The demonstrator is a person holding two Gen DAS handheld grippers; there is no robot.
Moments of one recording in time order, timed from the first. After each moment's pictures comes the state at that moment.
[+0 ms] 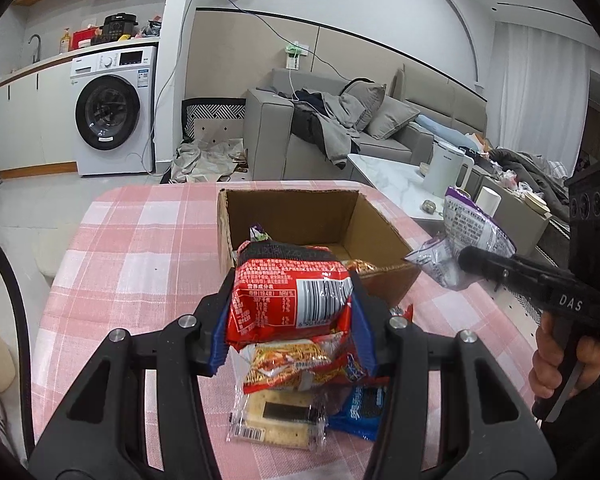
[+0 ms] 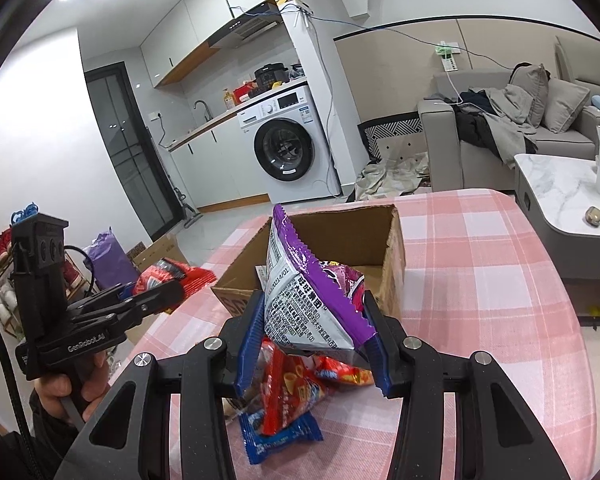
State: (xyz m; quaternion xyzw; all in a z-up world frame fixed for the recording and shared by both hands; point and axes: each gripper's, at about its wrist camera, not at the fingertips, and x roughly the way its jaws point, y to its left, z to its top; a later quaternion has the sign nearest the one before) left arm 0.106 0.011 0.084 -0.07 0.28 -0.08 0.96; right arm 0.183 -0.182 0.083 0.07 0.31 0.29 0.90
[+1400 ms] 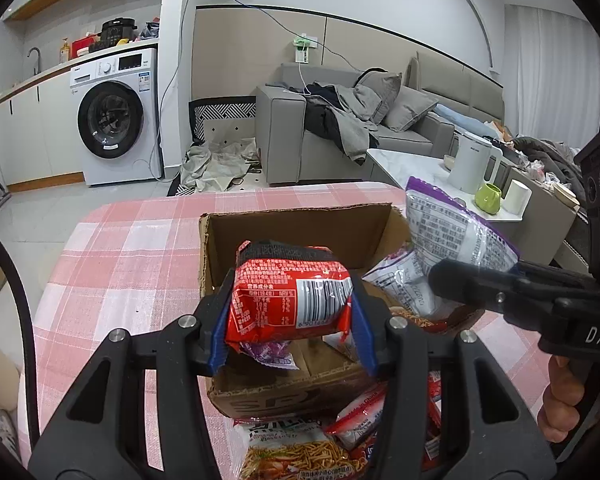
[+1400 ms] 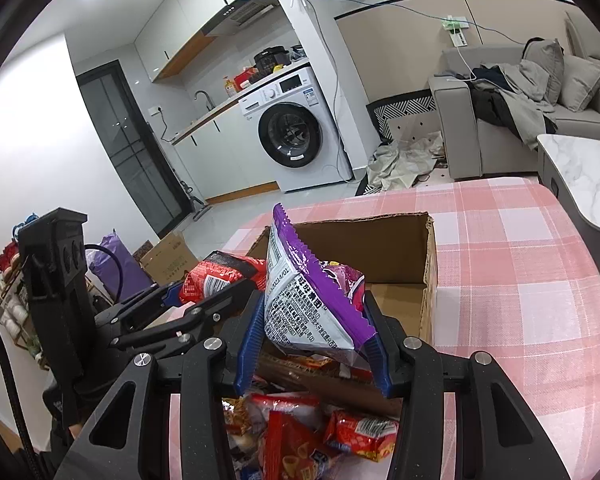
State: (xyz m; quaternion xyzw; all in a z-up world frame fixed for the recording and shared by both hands) left arm 0.227 -0.015 0.052 -0.04 0.29 -0.05 0.96; right arm 0.267 -0.142 0.070 0.10 0.35 0.30 0.88
